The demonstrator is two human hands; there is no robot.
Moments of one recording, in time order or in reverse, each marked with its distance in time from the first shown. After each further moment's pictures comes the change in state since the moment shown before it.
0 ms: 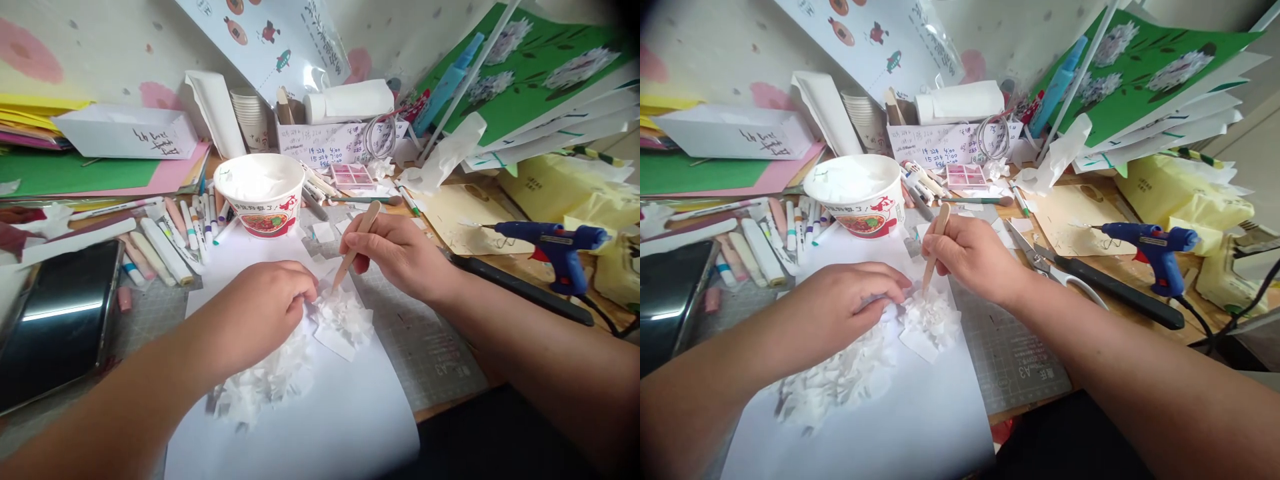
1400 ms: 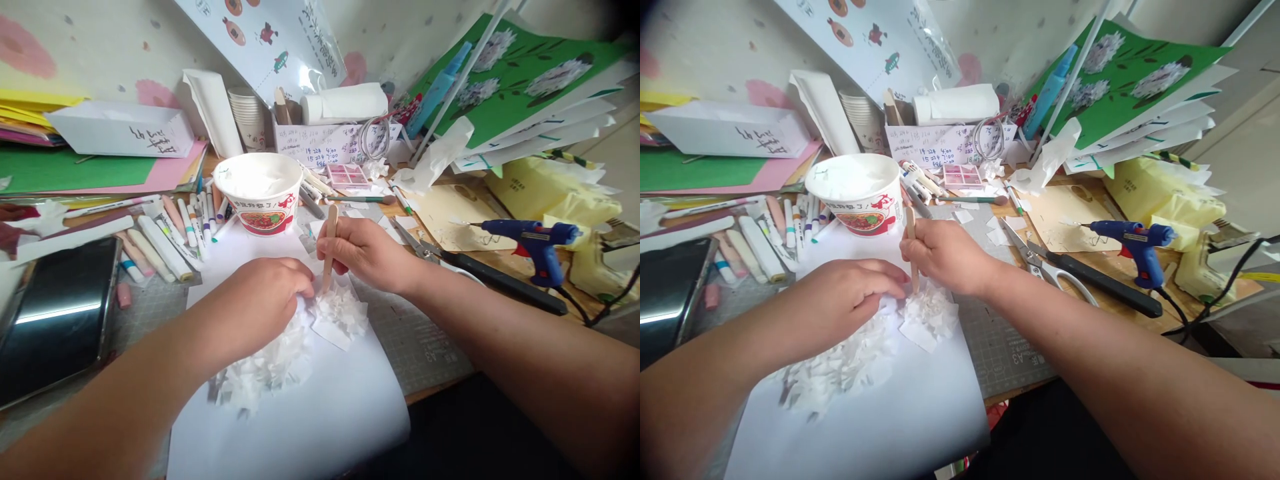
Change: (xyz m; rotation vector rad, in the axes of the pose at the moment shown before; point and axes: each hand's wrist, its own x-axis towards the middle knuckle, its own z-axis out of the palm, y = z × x) left_hand 0.000 0.000 -0.002 0.065 -0.026 0.056; right_hand 0.011 -0.005 0.016 -0.059 -0.106 -0.038
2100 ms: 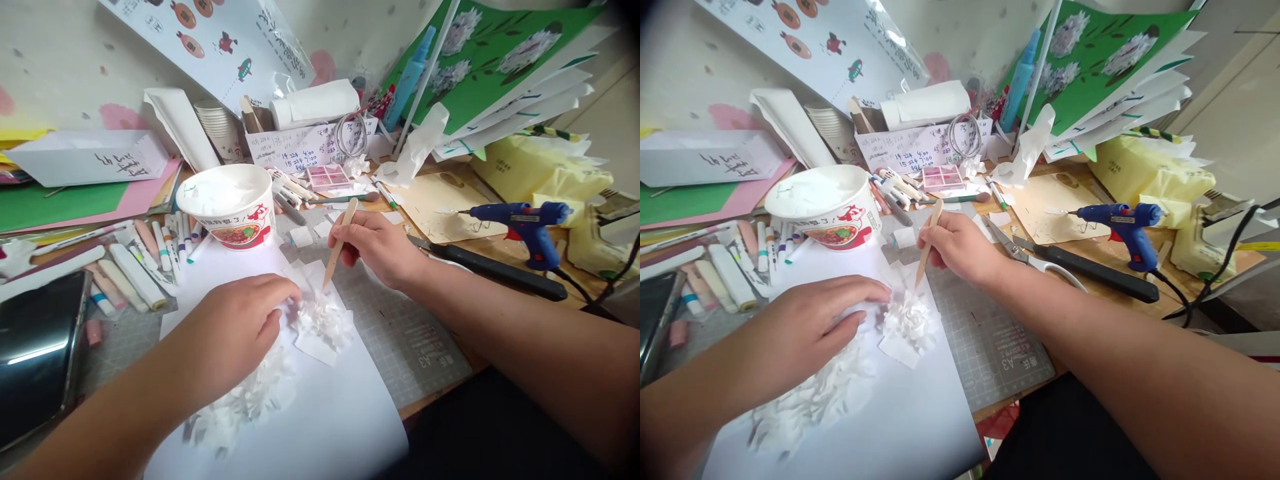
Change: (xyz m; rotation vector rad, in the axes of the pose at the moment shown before) left_hand -0.003 0.003 0.003 0.058 0.050 -0.007; right_hand -0.010 0.035 -0.019 0.336 0.232 0.183
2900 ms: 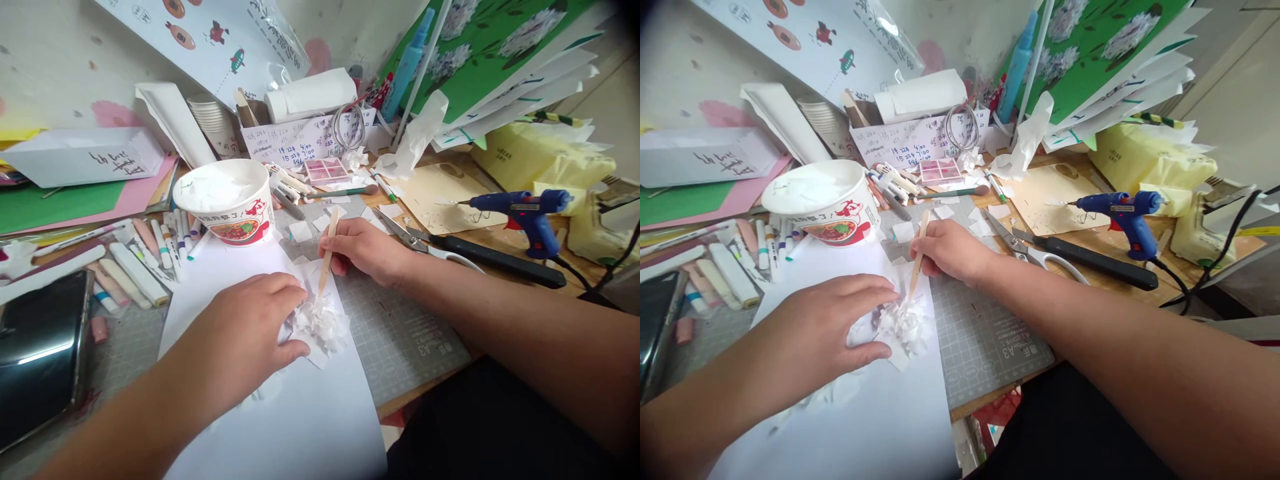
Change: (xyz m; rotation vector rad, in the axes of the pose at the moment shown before) left_hand -0.001 0.009 0.007 0.141 -0.037 0.050; right_hand 0.001 0.006 0.010 0.072 -0.168 0.164
